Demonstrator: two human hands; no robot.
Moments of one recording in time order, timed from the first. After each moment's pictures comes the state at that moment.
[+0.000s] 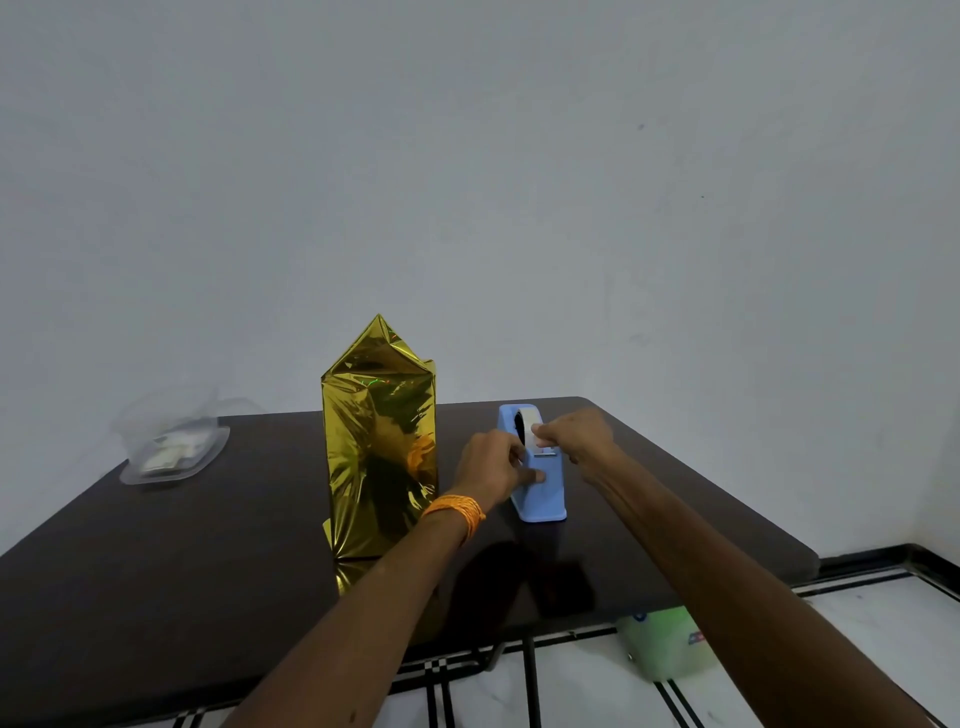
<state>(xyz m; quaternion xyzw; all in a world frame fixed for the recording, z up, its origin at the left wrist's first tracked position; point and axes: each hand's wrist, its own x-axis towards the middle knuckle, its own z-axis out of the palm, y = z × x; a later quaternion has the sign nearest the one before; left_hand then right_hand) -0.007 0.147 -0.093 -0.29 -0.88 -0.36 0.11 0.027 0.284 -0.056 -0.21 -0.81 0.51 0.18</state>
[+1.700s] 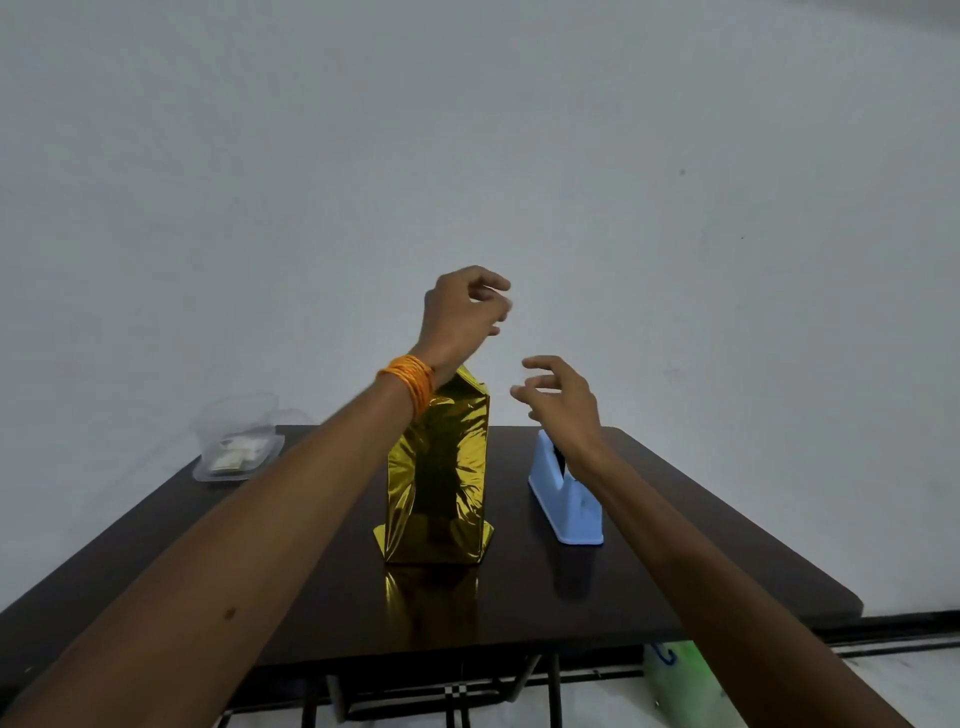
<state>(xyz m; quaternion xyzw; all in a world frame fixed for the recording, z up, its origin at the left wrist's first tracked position) 0.025 0.041 0.091 -0.31 -0.69 -0.60 0.25 0.060 0.189 0.001 0.04 -0.78 0.53 0.33</state>
